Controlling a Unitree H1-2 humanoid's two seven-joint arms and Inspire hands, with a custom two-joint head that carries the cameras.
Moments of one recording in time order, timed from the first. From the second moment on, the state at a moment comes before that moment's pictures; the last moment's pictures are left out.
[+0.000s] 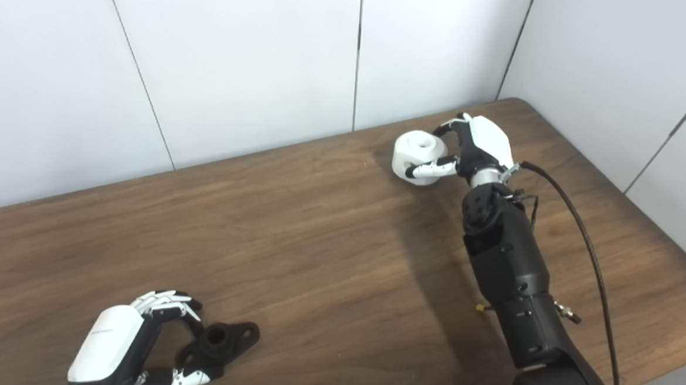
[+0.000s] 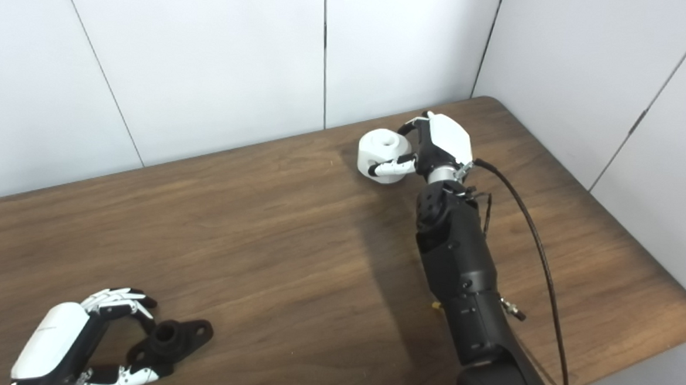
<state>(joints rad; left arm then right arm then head) -0.08 0.36 -0.31 -0.12 0.66 -0.13 -0.13 -0.43 -0.29 -0.20 0.15 -0.90 0.47 0.08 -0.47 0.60</state>
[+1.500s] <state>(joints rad) -0.07 0.34 -0.32 -0.14 0.67 -0.09 -0.14 -0.34 -0.41 -0.03 -0.15 -0.64 0.47 0.02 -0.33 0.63</state>
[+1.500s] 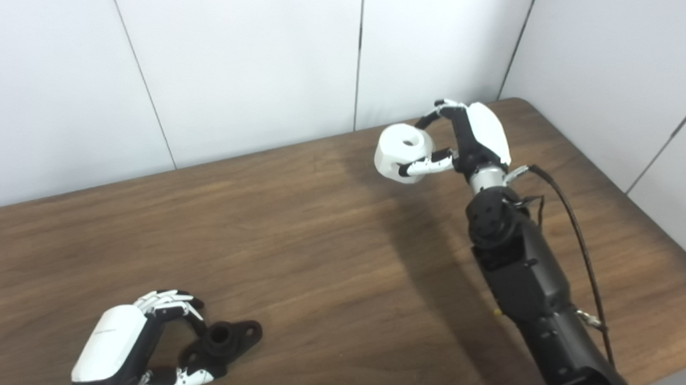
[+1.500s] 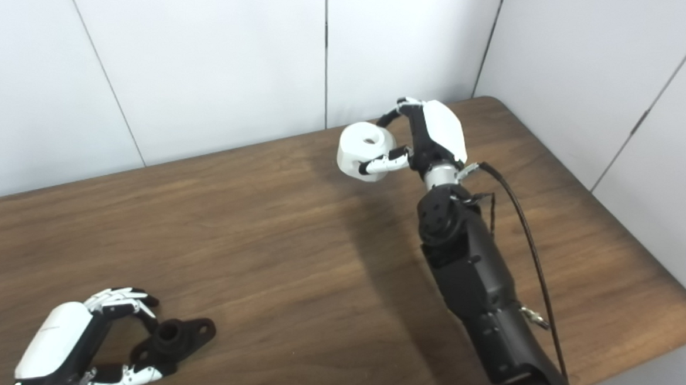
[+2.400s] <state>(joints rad) -0.06 0.27 -0.37 -0.19 0.78 0.00 -0.13 -0.32 -0.33 0.10 -0.62 -0.75 0.47 0.58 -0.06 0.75</state>
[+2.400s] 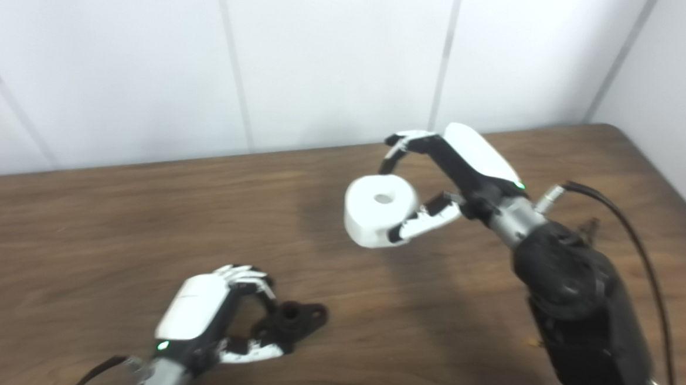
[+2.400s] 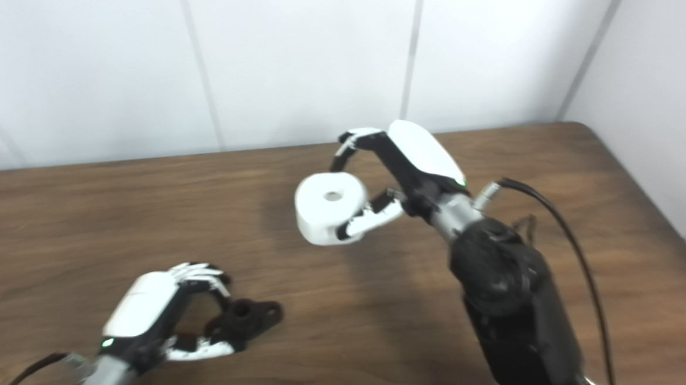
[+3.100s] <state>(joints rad) -0.05 0.19 -0.41 -0.18 0.83 0.06 -0.12 -0.28 -0.26 0.15 -0.70 -0.71 0.47 0.70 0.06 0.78</state>
